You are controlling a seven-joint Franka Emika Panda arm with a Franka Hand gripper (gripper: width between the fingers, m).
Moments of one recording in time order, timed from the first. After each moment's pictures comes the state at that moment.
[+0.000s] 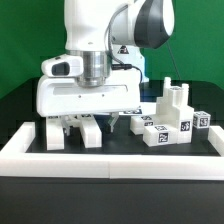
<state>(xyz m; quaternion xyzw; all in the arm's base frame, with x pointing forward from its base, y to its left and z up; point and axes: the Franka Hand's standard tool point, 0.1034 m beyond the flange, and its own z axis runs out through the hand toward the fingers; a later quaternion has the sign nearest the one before) 0.501 -0.094 0.005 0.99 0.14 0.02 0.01</state>
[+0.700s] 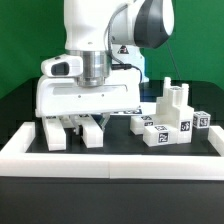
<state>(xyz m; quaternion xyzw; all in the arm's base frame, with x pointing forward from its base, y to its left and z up) 0.501 -0.095 0.005 0.99 0.14 0.02 0.01</state>
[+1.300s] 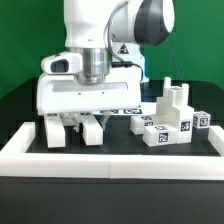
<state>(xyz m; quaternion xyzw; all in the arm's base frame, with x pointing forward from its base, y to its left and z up) 0.506 -0.091 0.022 0.99 0.10 0.03 0.00</state>
